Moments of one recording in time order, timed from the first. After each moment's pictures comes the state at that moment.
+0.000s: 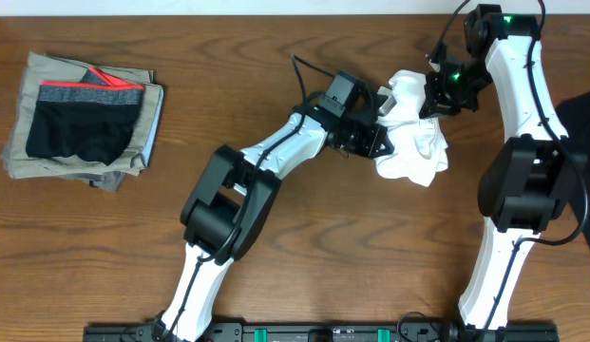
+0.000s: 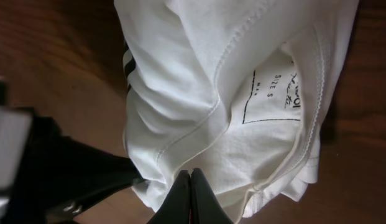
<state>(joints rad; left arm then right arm) -0.62 2.27 1.63 -0.31 0.78 -0.31 -0.05 2.28 2.12 -1.46 -0.37 -0.07</state>
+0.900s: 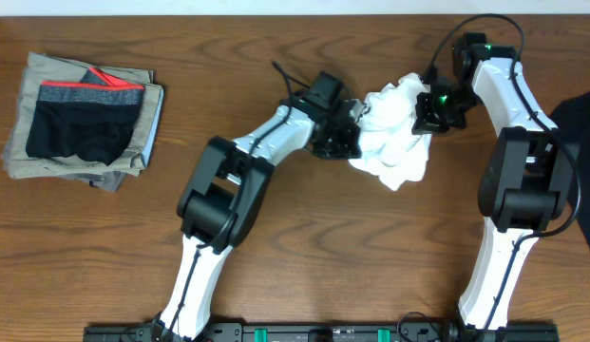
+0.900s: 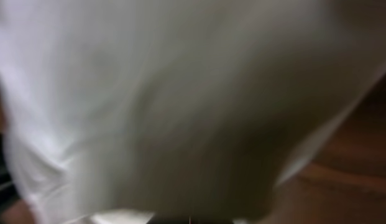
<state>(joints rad) -0.53 2.31 1.65 -0.54 0.64 -0.40 -0.05 2.28 1.84 -1.16 -0.35 -0.04</state>
